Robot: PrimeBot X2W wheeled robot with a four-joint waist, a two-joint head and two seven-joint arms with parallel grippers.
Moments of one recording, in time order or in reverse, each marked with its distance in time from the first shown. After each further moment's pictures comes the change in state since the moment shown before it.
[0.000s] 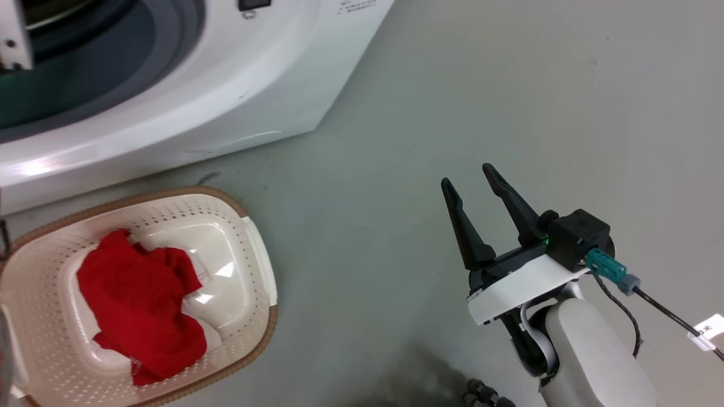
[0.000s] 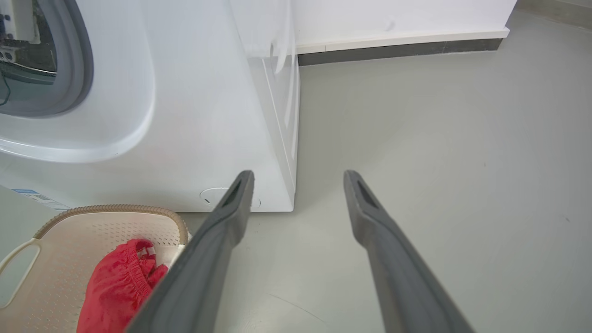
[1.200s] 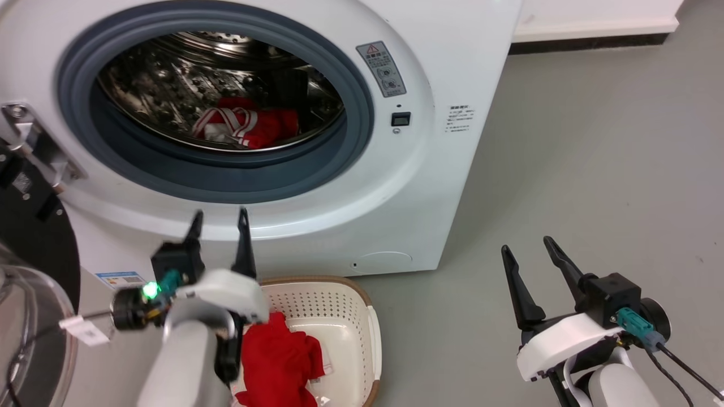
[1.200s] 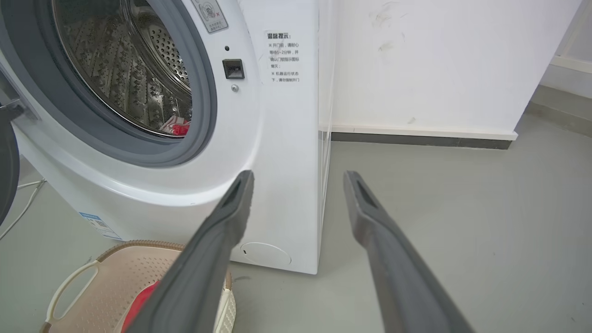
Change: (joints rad) left arm 0.938 -0.411 0.057 -0.550 -0.126 0.096 -0.500; right arm 0.225 0.001 -0.205 -0.039 -0.187 0.000 0.076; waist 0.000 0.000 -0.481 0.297
